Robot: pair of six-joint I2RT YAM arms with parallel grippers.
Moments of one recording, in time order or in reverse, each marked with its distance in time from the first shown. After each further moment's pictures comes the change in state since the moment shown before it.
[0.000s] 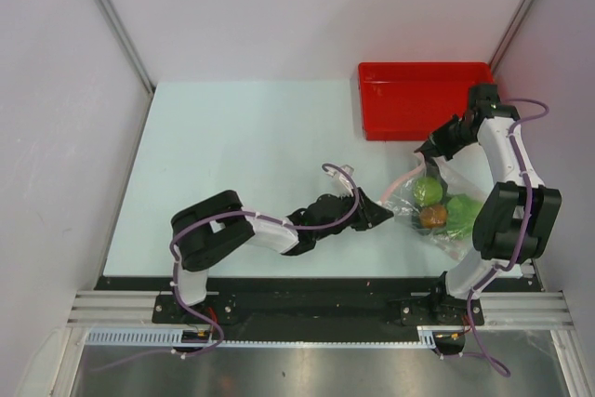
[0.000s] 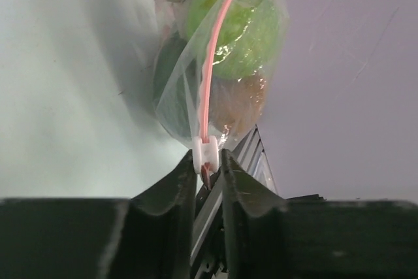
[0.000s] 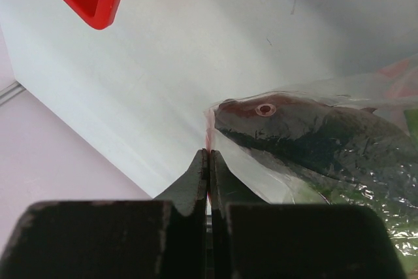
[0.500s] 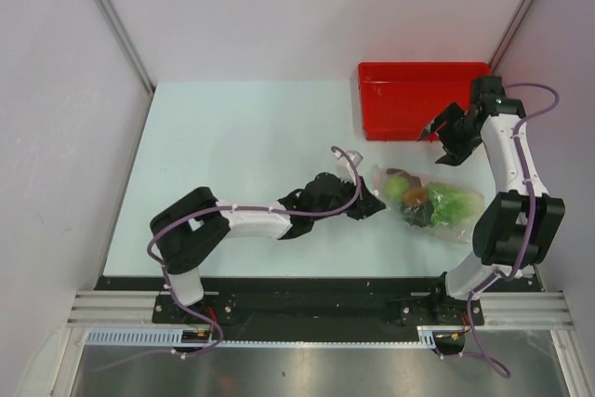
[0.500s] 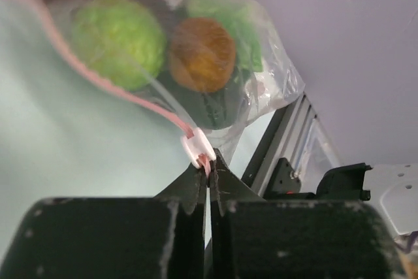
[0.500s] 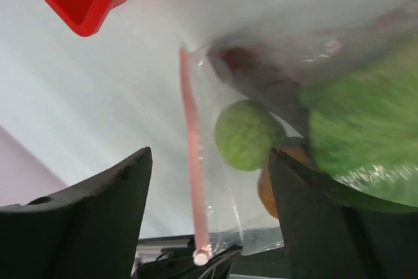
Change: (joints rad) left arm 0.069 -0.093 0.063 -0.237 0.148 0.279; right arm 0.013 -0.024 0.066 -0.063 0.124 -0.110
